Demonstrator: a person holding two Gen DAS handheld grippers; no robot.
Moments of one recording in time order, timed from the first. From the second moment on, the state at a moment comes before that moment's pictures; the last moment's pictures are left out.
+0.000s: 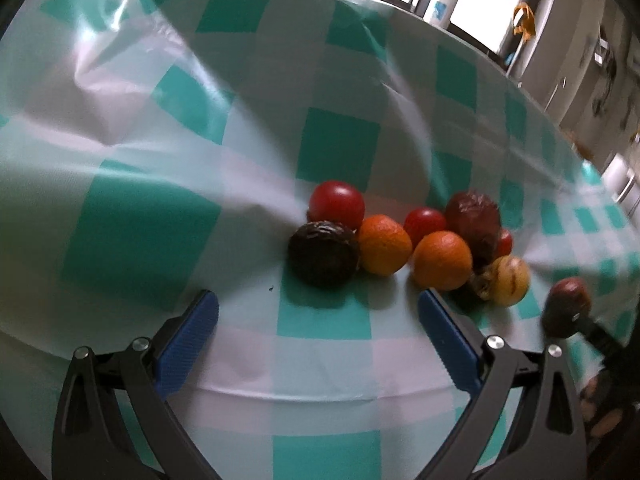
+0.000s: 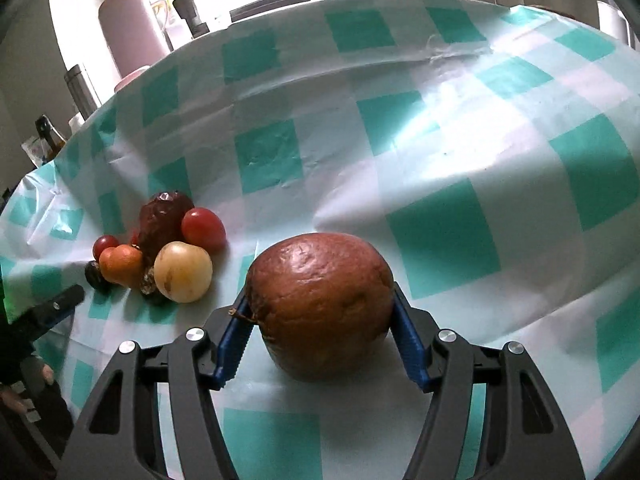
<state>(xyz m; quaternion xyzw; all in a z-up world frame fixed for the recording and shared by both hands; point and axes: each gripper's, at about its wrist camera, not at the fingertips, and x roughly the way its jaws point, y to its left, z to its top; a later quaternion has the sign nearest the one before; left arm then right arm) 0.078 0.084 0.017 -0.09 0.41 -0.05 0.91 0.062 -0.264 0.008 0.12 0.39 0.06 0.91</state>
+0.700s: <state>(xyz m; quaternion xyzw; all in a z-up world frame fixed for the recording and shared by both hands) 0.112 0.044 0.014 0.12 0.40 -0.06 0.91 0.065 -0.255 0.009 0.12 0.40 0.06 0.91</state>
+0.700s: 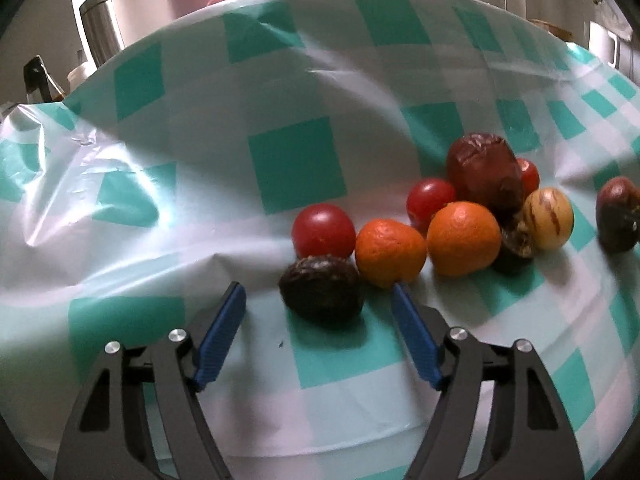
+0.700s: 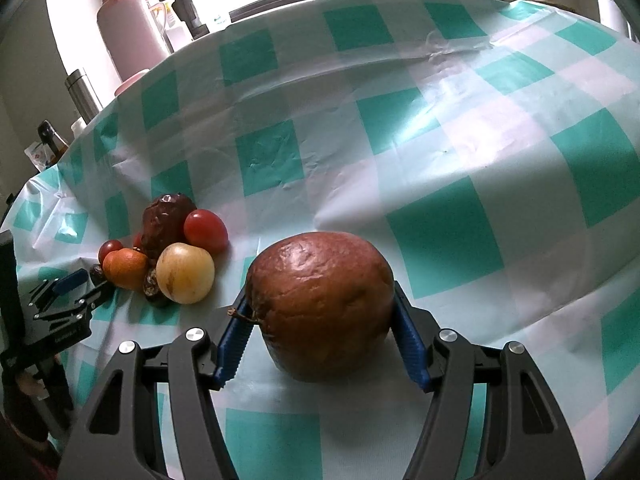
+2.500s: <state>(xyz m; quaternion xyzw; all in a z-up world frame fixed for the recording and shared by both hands) -0.080 0.071 0.043 -0.12 0.30 -0.07 0.94 -0.053 -0.263 0.015 0.16 0.39 0.02 0.91</state>
